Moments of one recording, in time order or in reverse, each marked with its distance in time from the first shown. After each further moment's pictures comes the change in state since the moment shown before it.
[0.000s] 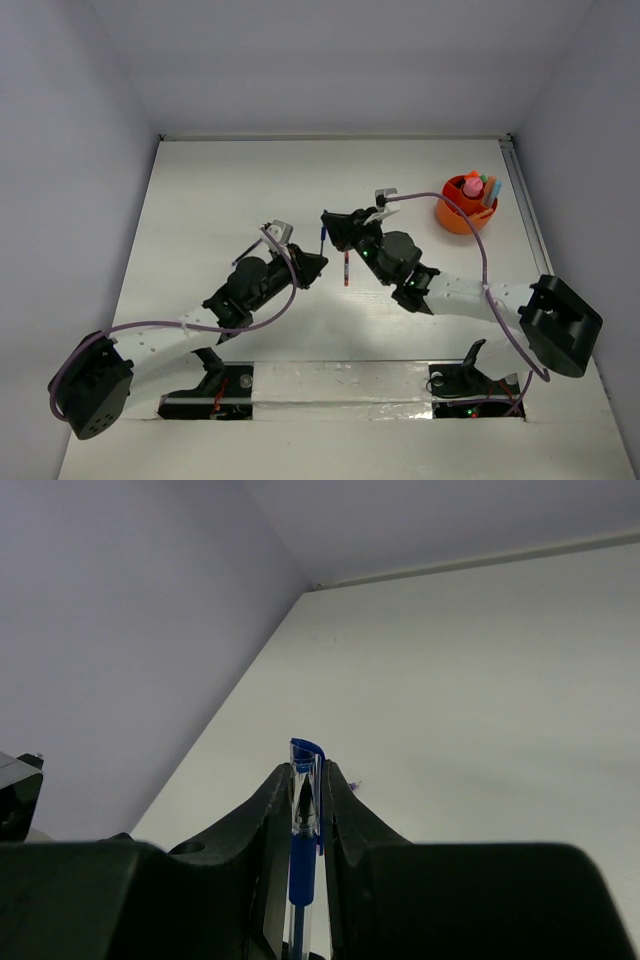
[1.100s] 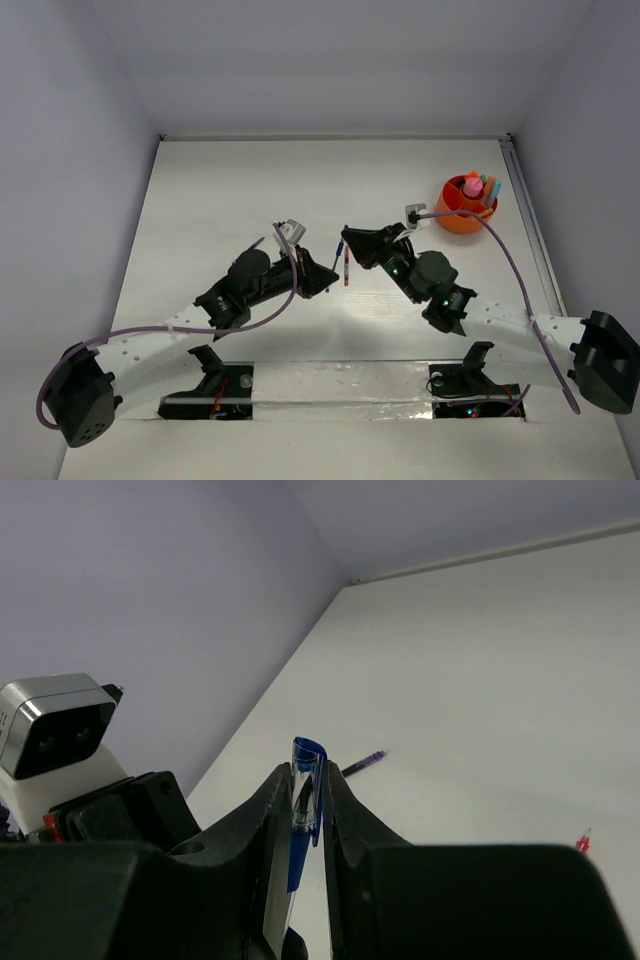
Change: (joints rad) left arm -0.027 -0.085 0.128 -0.286 0.214 -0.078; right arm 0.021 -0.312 -0.197 -0.094 -0.059 0.069
